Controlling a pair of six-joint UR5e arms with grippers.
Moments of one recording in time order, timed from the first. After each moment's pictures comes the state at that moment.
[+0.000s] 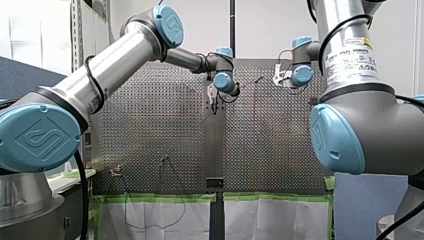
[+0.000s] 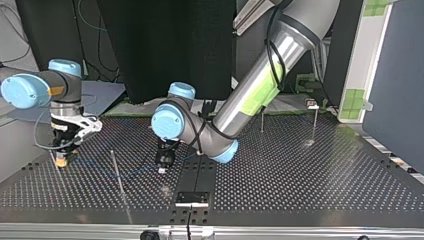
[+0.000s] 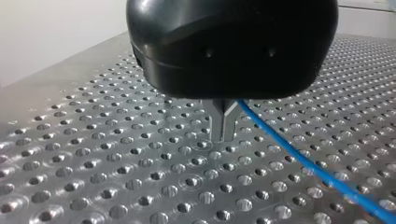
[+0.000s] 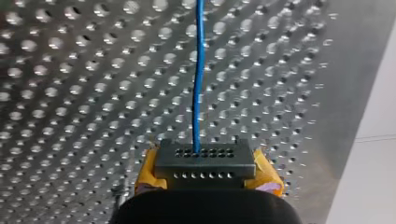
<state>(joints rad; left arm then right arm) -0.62 -2.36 -0.78 -3.13 -1.84 -1.73 1.77 -1.18 1.41 -0.29 1.59 1.66</state>
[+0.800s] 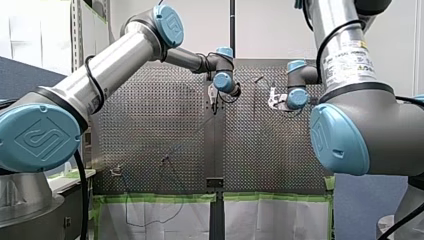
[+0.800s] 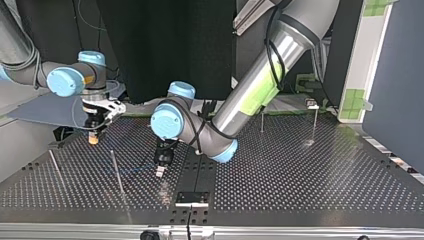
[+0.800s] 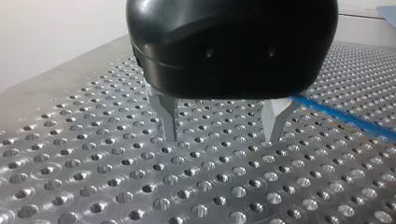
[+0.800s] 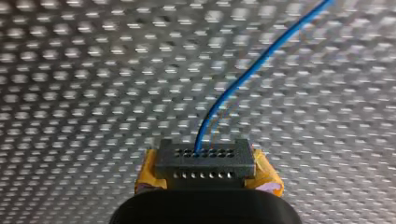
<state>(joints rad) -0.62 -2.36 -0.78 -3.14 -1.82 -1.73 1.80 -1.09 1.56 -0.41 1.61 1.65</state>
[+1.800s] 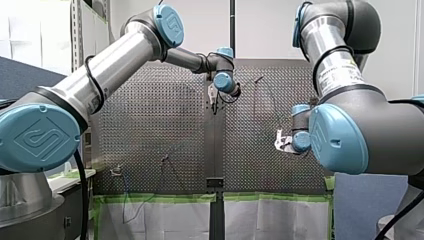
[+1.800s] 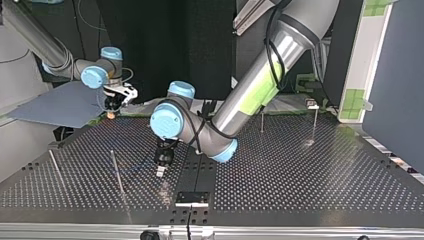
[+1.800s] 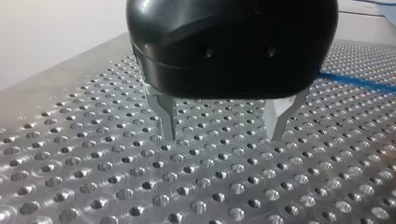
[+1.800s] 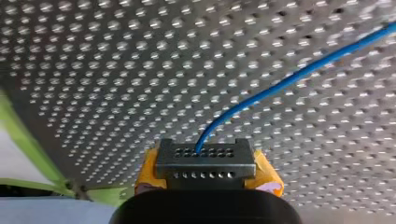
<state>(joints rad) -0.62 -2.36 -0.78 -3.14 -1.84 -1.73 1.76 -0.81 1.62 -0.56 1.65 1.66</state>
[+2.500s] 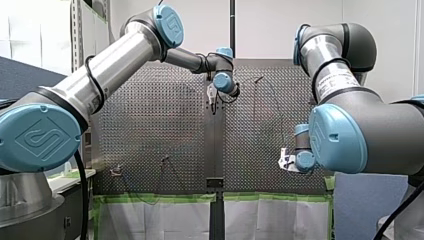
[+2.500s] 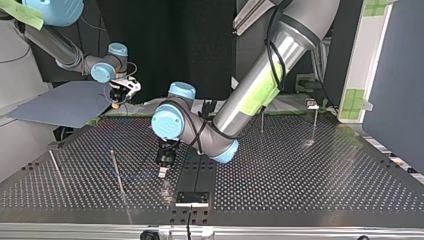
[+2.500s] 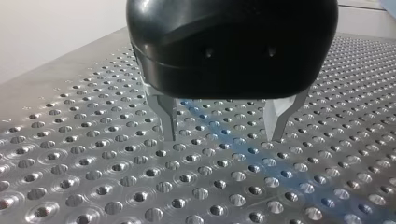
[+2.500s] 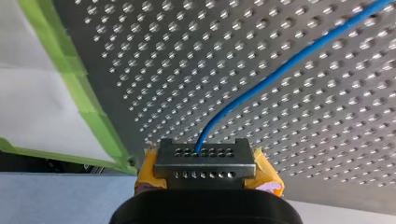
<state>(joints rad) -0.62 -2.36 -0.78 -3.14 -1.85 -1.73 1.73 -0.66 1.62 -0.65 1.67 1.67</state>
